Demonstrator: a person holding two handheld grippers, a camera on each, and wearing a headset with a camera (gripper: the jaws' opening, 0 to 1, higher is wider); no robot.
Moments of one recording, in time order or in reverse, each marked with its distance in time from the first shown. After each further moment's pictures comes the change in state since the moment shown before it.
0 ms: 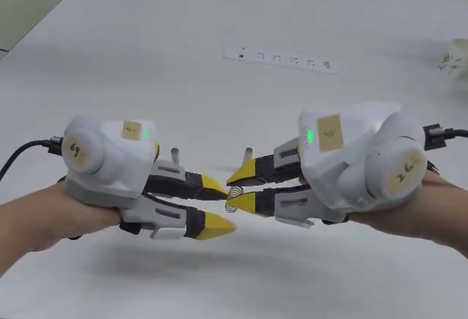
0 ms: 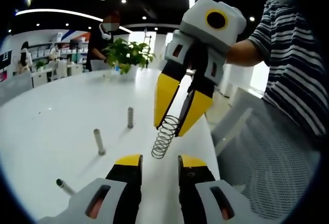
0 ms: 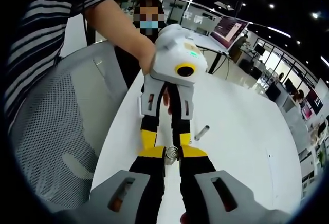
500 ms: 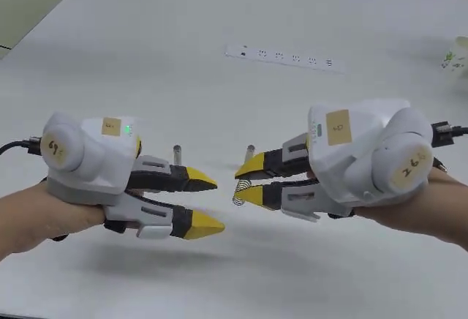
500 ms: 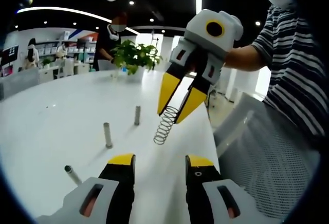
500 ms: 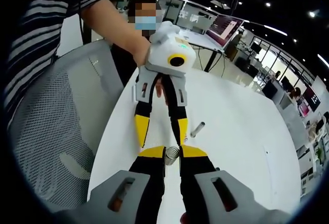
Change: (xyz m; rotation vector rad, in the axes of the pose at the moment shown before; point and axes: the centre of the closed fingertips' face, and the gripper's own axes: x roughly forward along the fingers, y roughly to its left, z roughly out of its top) left arm -0.017 0.007 -0.006 -0.036 -0.023 0.043; right arm -0.003 -0.006 -0.006 0.015 0.008 -0.032
